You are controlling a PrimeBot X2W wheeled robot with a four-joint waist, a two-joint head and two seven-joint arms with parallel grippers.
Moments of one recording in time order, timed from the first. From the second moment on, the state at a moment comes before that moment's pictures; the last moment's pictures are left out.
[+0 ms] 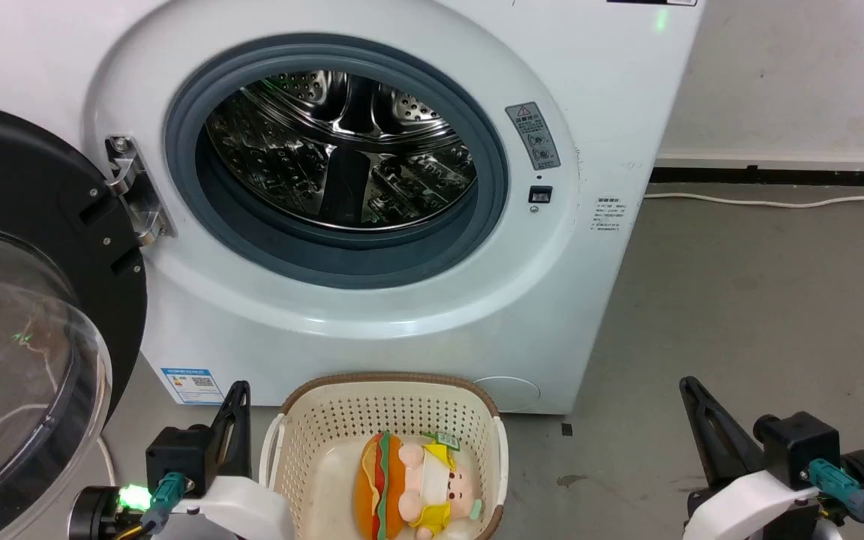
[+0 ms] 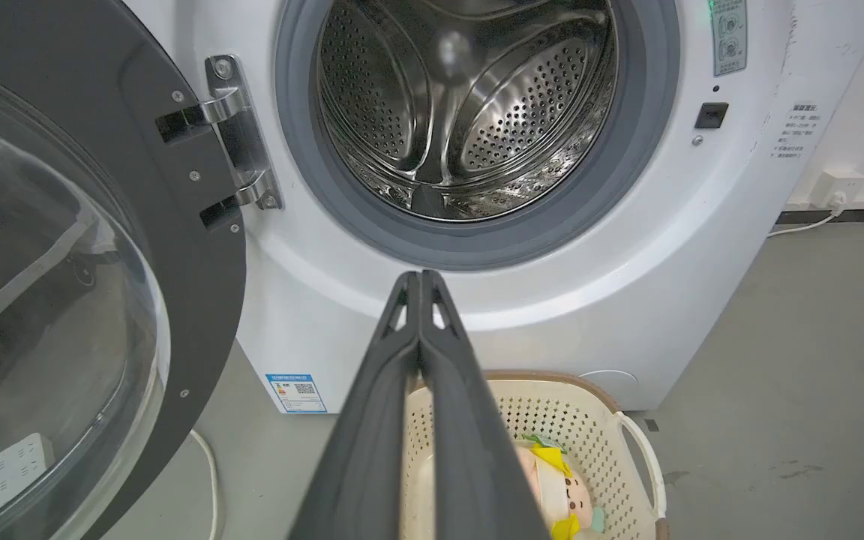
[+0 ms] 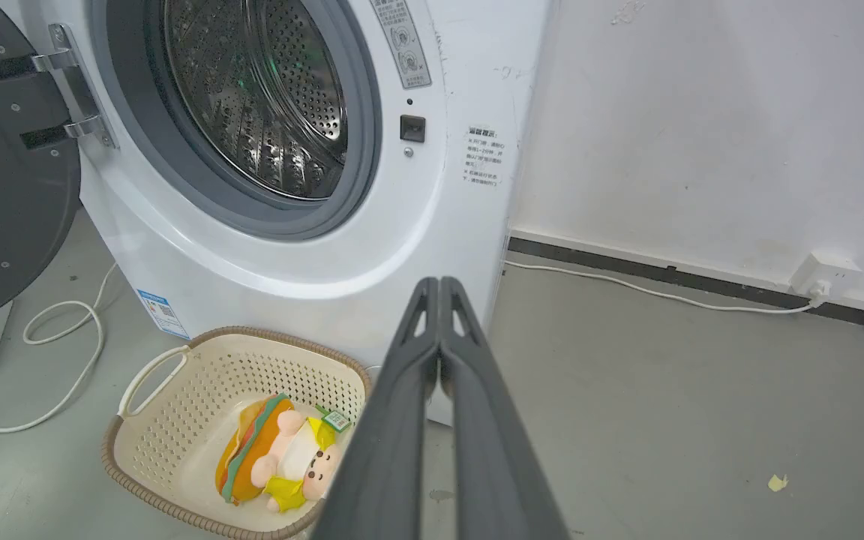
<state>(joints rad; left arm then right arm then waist) 0.02 0.05 0.00 0.00 0.00 0.01 0.00 0.01 -0.05 0.00 0.00 0.01 0.13 0.00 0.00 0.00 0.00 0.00</state>
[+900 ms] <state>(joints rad) 0.02 0.05 0.00 0.00 0.00 0.01 0.00 0.01 -0.05 0.00 0.00 0.01 0.13 0.00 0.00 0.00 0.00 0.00</state>
